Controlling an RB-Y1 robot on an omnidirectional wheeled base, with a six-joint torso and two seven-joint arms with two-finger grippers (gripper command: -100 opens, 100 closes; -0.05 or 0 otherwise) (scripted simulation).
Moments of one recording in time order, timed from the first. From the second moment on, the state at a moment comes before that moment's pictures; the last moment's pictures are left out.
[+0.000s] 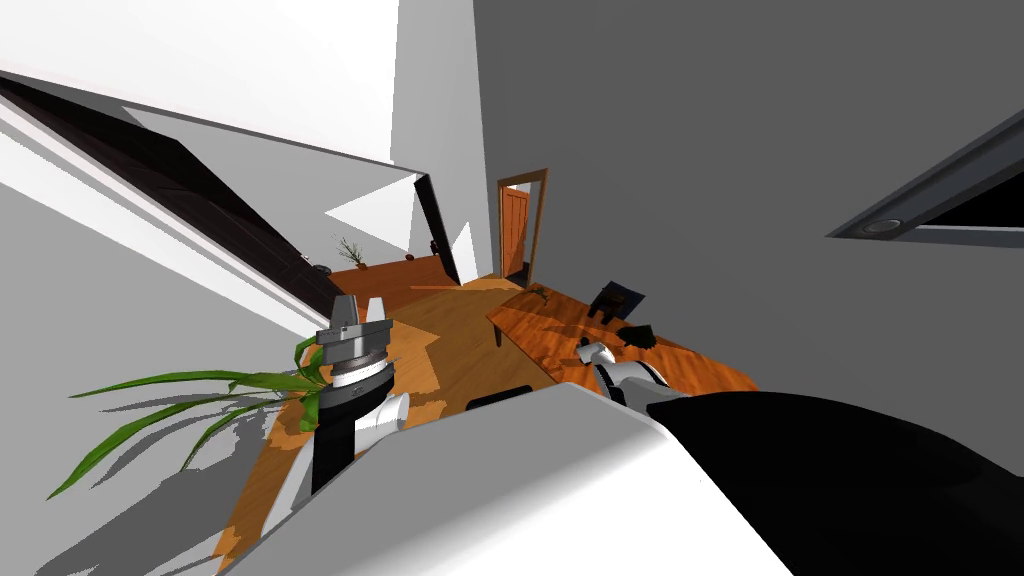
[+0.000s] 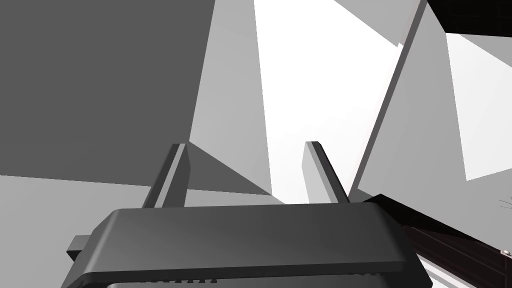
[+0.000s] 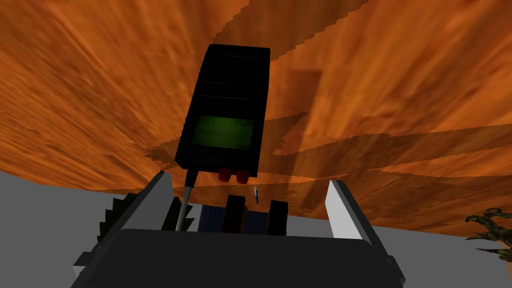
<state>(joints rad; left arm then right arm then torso) 0.46 0.02 0.07 -2.29 -0.09 -0.57 0.08 -0.31 -0.50 -0.19 -0.36 0.18 0.41 0.60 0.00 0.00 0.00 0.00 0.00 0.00</state>
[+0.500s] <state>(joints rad) 0.46 0.02 0.07 -2.29 -0.09 -0.57 0.08 -0.31 -0.50 -0.19 -0.32 0.18 0.42 0.61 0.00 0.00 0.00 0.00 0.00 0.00</state>
